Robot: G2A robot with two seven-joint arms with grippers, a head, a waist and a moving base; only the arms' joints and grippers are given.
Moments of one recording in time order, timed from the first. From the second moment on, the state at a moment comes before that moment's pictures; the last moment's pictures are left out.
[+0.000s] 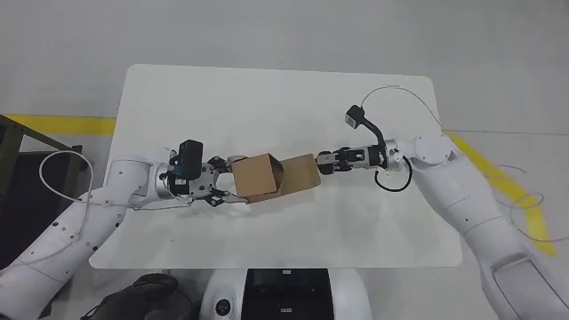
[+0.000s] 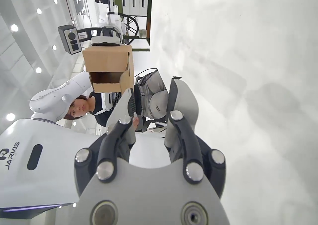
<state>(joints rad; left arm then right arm) 1.23 -0.65 -1.02 -1.59 1.32 -1.01 0.63 -0.76 -1.15 0.78 -0.97 0.52 -0.43 1.30</state>
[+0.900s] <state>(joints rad) 1.21 -0.68 -1.01 -1.56 1.36 -0.98 0.58 -0.75 -1.21 0.73 -1.04 0.64 -0.48 1.34</state>
